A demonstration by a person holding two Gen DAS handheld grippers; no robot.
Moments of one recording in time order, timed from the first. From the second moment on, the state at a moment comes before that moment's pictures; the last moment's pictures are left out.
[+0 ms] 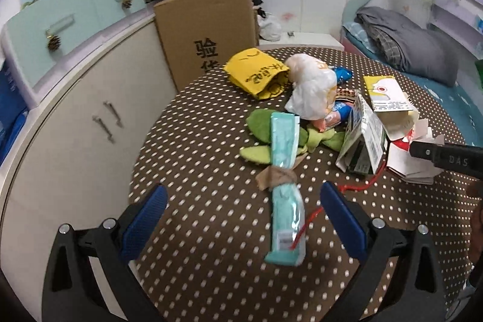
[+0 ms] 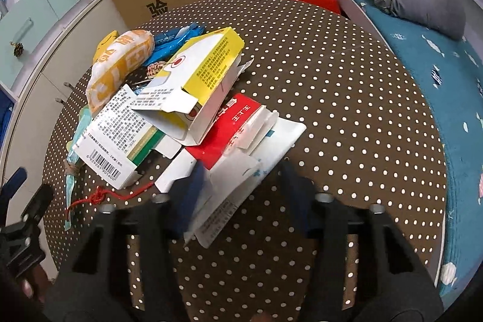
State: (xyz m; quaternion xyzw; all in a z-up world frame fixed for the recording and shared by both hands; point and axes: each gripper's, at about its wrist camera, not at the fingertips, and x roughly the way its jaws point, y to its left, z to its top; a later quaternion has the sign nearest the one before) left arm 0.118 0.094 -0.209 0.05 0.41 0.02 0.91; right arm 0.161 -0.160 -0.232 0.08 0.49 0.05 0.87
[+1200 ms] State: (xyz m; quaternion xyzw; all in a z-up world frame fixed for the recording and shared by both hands) left arm 0.102 0.068 -0.169 -0.01 0.37 -0.05 0.93; right arm 0.115 -0.260 -0.198 0.16 0.42 0.08 0.89
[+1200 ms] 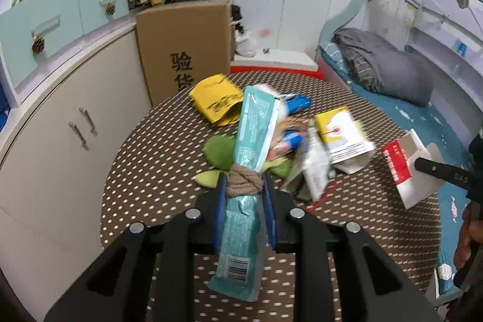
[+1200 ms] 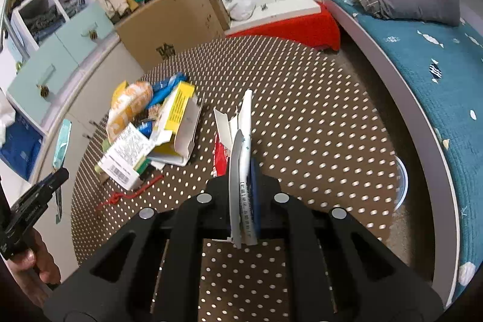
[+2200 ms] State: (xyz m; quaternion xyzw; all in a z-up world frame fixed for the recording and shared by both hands) left arm 0.157 -0.161 -0.177 0.04 0.41 -0.22 0.89; right arm 0.185 -0.532 -0.378 0.31 0.50 -0.09 0.80
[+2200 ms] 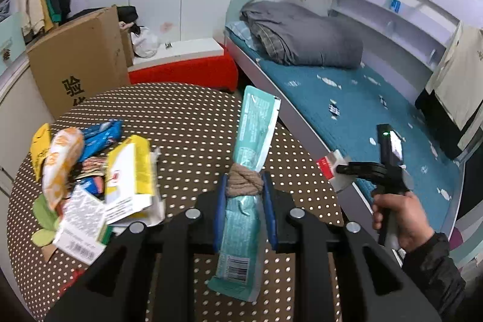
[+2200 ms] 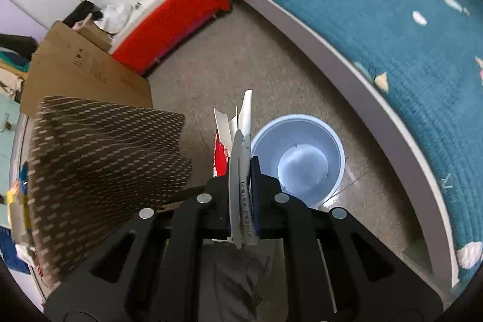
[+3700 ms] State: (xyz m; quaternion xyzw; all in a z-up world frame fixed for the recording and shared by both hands) left arm 0.262 -0.425 -0.297 0.12 0.55 -0.30 0.77; right arm 0.062 -0.613 -0.267 0.37 0.30 -0.17 0.86
